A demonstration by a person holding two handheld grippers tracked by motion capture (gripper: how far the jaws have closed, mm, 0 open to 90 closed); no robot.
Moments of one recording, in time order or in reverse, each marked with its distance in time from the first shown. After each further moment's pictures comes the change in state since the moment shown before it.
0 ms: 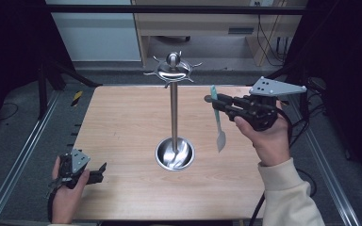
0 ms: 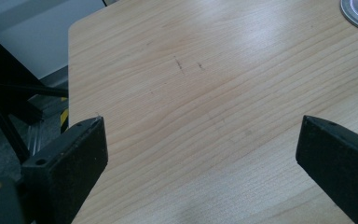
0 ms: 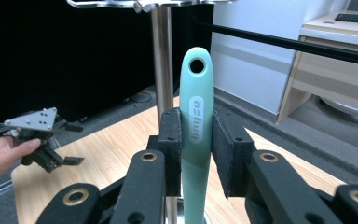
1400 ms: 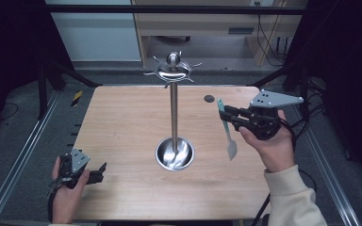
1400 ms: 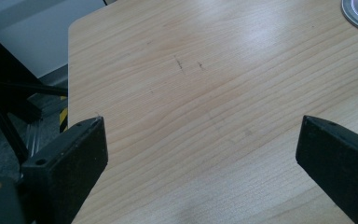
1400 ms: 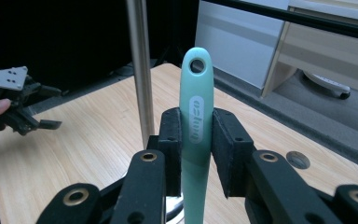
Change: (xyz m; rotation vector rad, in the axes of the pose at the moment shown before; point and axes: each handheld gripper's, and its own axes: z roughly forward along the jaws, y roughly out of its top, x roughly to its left) left arm 0.000 -0.001 0.001 -0.001 0.000 -0.010; right arm -0.011 -0.032 -0.005 0.106 -0.061 -0.026
